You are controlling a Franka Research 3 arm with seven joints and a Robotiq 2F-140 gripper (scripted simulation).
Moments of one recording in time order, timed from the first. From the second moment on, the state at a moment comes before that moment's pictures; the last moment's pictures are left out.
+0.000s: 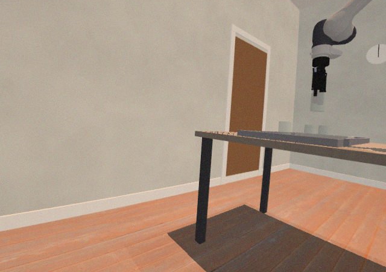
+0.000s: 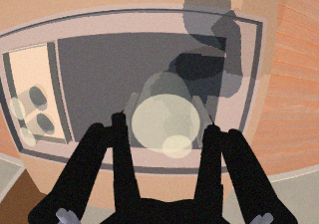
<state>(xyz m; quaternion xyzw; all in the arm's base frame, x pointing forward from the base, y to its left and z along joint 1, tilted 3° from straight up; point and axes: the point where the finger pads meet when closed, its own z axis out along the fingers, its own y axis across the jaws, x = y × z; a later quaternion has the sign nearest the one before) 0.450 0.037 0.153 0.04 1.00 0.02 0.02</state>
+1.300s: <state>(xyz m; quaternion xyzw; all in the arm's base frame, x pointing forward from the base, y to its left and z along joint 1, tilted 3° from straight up) 0.433 -0.077 0.148 0.05 1.00 0.02 0.02</state>
